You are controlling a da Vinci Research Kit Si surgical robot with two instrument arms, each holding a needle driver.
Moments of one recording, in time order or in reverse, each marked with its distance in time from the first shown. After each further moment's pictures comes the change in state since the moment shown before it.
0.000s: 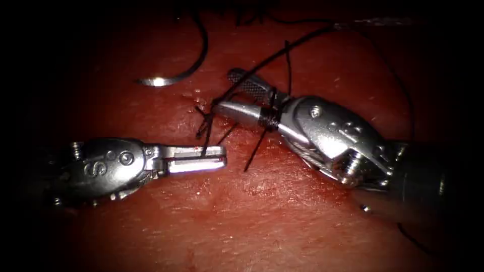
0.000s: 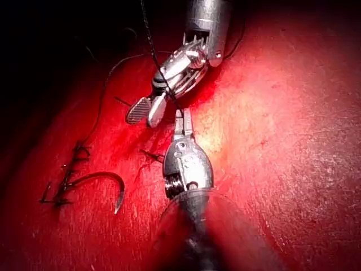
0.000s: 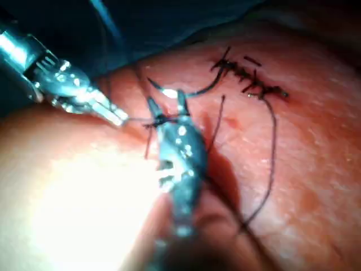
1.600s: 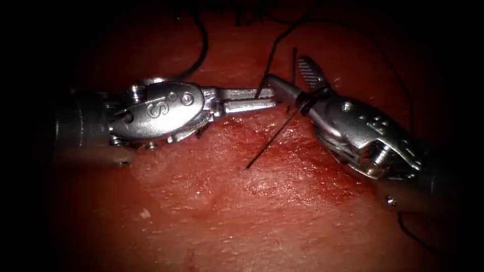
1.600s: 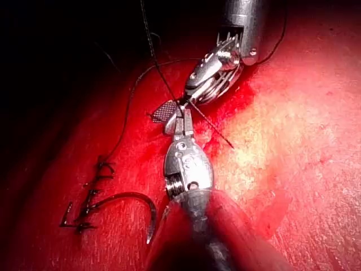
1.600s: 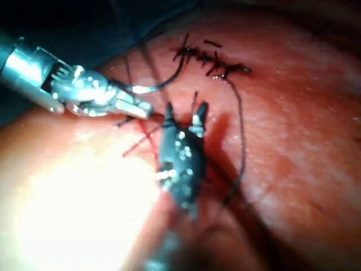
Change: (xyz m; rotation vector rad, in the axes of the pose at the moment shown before) right arm -0.003 0.003 -0.002 -0.437 -0.140 0.177; left arm -0.002 -0.006 0.006 0.033 0.001 0.017
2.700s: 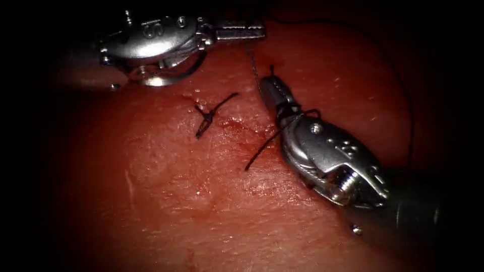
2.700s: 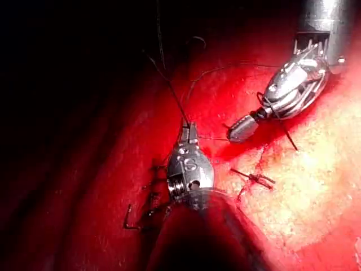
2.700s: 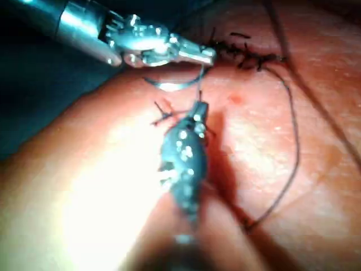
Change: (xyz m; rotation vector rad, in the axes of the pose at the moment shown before) right arm -0.001 -0.007 -0.002 -0.303 -0.002 0.054; left arm 0.002 -0.010 0.001 -0.022 -0.151 0.024
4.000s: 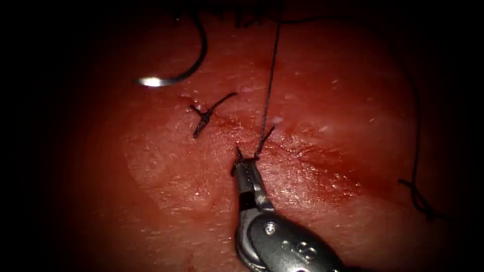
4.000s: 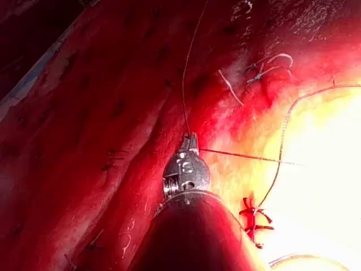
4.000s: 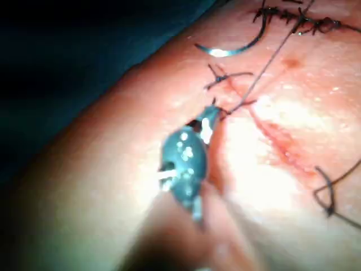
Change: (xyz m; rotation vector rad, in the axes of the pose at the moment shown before) right arm -0.005 -0.006 -0.010 -0.034 -0.064 -0.092; left arm 0.004 -0.015 0.008 0.149 -0.100 0.148
